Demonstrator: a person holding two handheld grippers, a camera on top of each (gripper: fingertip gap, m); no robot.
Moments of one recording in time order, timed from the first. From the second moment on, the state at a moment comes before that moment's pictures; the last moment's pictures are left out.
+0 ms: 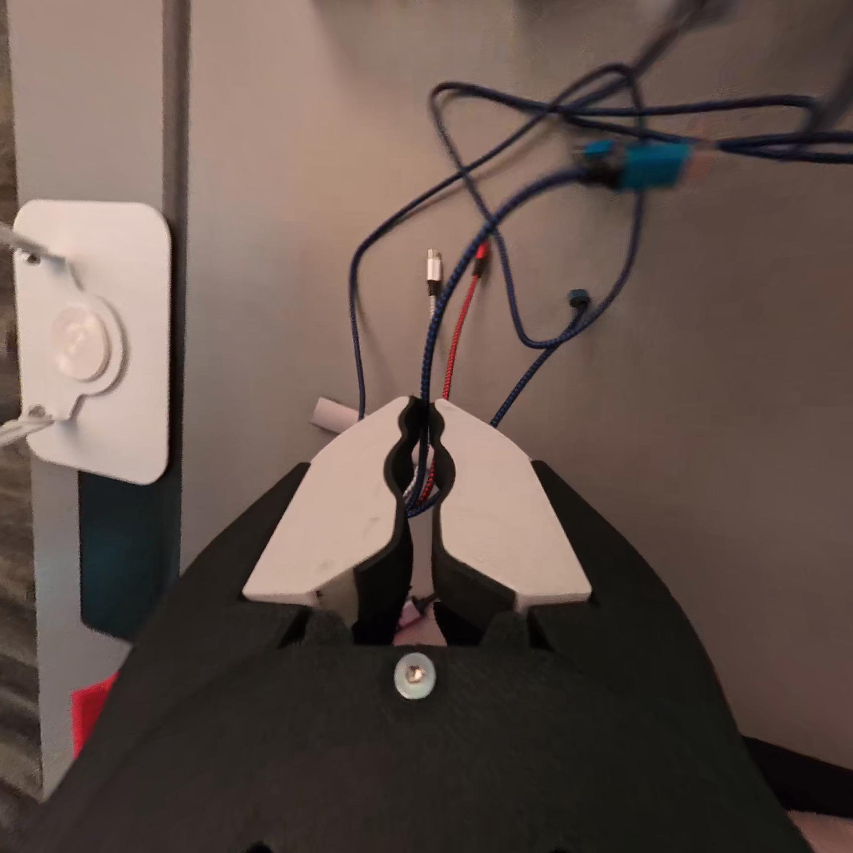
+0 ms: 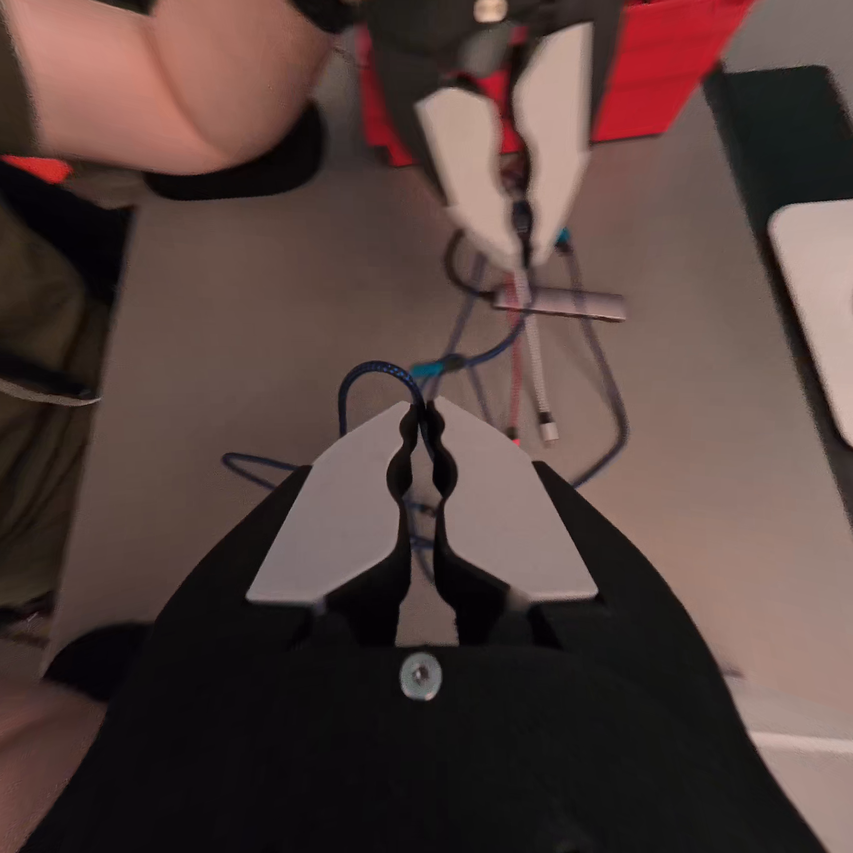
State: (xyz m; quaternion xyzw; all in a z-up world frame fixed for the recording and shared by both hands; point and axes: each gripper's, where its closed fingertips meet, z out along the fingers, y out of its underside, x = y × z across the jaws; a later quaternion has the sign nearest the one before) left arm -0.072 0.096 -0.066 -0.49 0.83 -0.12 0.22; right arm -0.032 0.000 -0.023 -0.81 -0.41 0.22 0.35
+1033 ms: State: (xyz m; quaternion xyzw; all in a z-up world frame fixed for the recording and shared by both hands) left arm -0.058 0.041 0.061 -0.50 0.65 -0.54 0.18; right arm -0.049 0.038 0.106 -0.61 -0.30 0.22 0.70
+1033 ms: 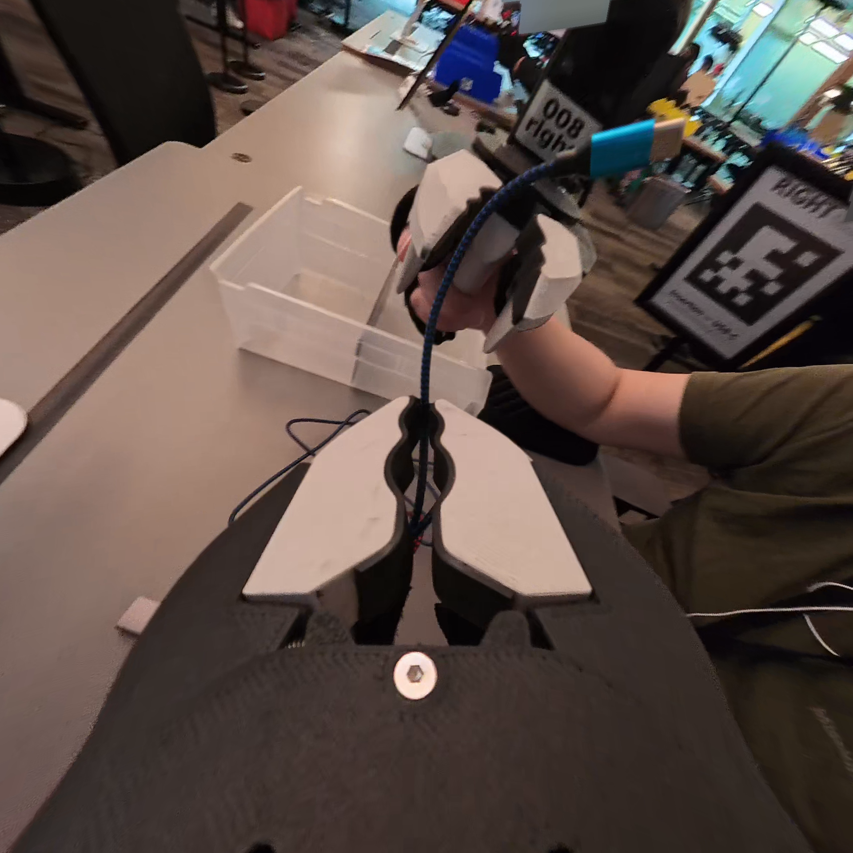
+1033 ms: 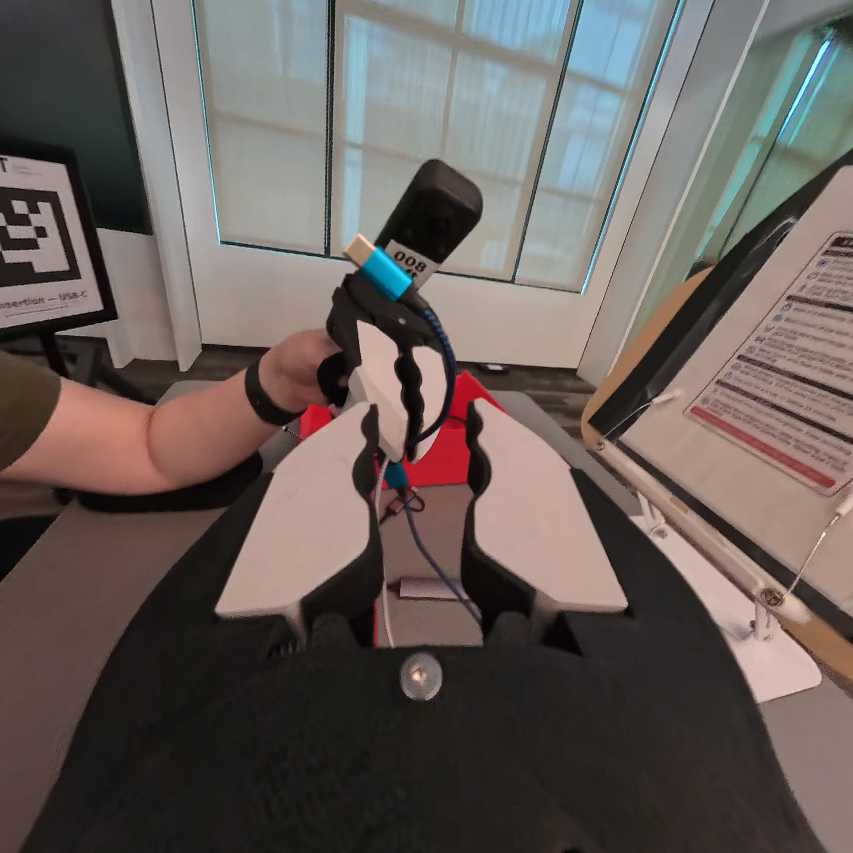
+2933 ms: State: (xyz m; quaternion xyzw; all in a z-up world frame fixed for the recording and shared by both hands) left arm -0.073 0.031 0.120 -0.52 0.56 -0.56 0.33; right arm -0.051 0.056 0.112 -0.58 -0.29 -0.23 0.72
